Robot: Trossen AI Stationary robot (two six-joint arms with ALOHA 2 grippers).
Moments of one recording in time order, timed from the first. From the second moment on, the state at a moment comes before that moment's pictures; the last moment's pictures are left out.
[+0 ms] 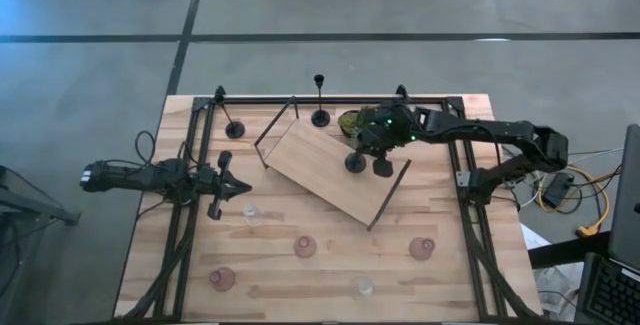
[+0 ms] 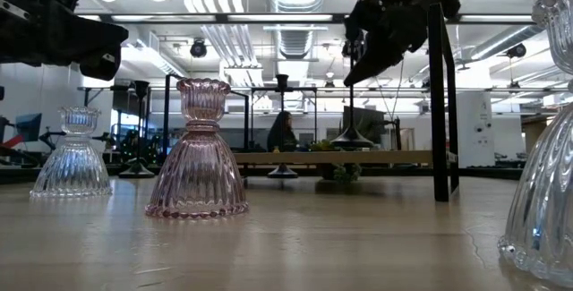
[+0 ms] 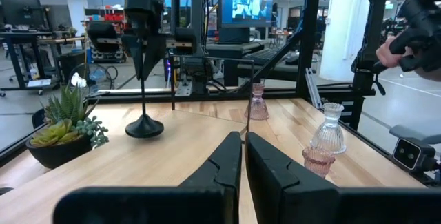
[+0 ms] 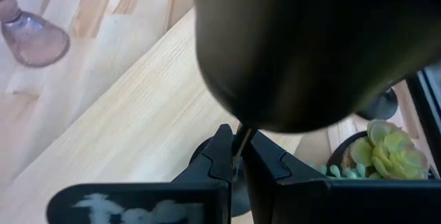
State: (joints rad) left arm -0.11 0.00 0.01 0.02 -0.02 0.00; right arm -0.35 1.36 0.95 -0.36 -0.26 -0.29
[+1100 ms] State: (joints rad) left arm -0.11 0.00 0.01 0.02 -0.02 0.00; right arm -0.37 1.34 0.94 -0.41 -0.25 -0.23
